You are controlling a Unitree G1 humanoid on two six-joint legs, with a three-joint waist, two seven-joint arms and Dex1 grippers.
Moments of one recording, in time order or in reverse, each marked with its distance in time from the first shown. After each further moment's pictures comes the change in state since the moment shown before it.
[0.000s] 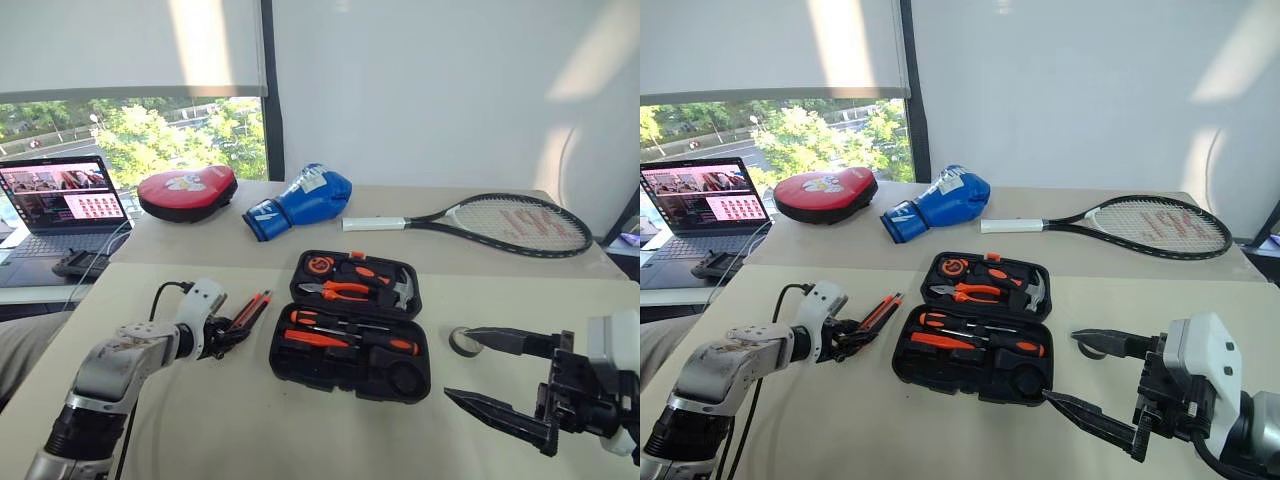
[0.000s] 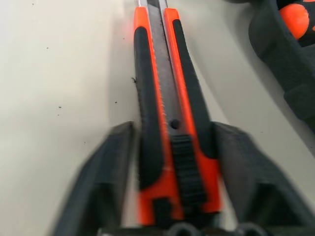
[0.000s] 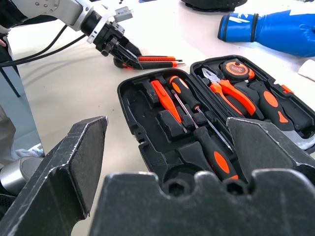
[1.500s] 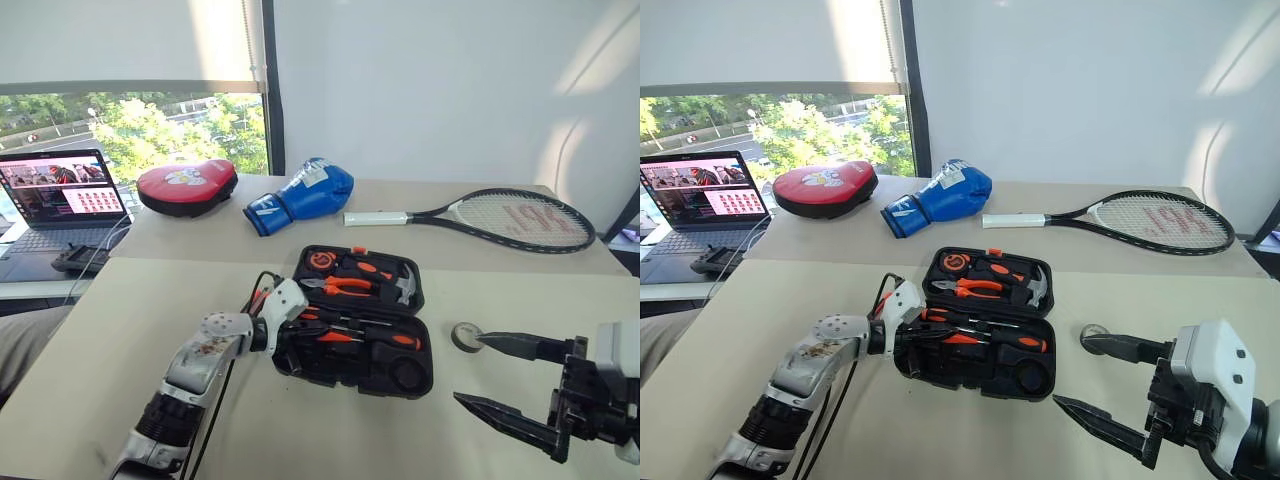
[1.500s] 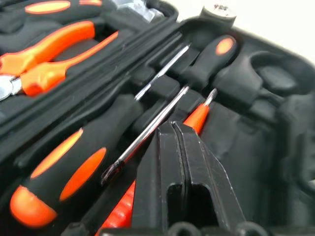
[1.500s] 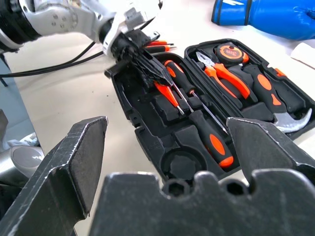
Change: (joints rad) left arm -0.151 -0.311 -0.244 0.158 0.244 -0.432 -0.226; right arm 0.090 -0.003 -0.086 -0.025 0.002 0.001 -0.007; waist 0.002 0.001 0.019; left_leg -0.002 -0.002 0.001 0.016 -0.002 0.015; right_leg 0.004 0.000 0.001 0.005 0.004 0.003
